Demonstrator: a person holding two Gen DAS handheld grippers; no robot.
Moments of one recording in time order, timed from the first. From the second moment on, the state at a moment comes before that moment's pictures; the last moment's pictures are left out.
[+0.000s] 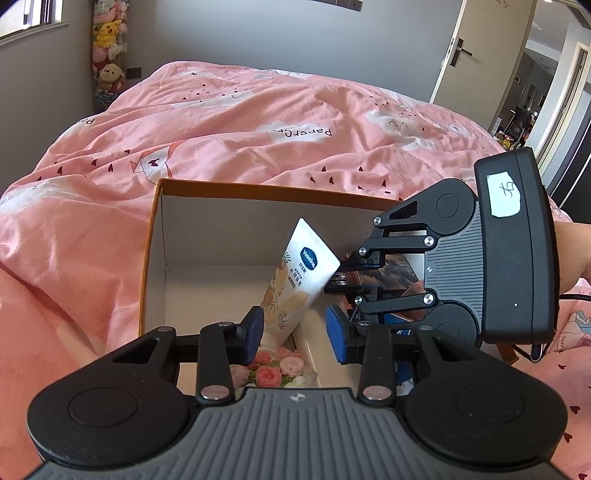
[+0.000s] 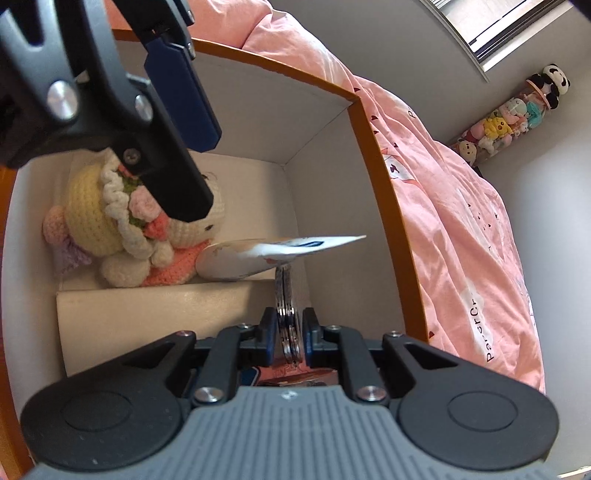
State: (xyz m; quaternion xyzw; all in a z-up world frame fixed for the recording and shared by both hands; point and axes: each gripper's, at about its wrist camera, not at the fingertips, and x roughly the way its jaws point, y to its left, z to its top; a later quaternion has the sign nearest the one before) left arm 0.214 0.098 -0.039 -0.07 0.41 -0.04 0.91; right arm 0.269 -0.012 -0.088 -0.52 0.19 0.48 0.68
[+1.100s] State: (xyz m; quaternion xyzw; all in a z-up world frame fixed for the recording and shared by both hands) left arm 0.128 0.117 0.024 -0.04 0.44 -0.03 0.90; right arm 0.214 -0.109 -0.001 -0.18 0.33 0.40 0.84
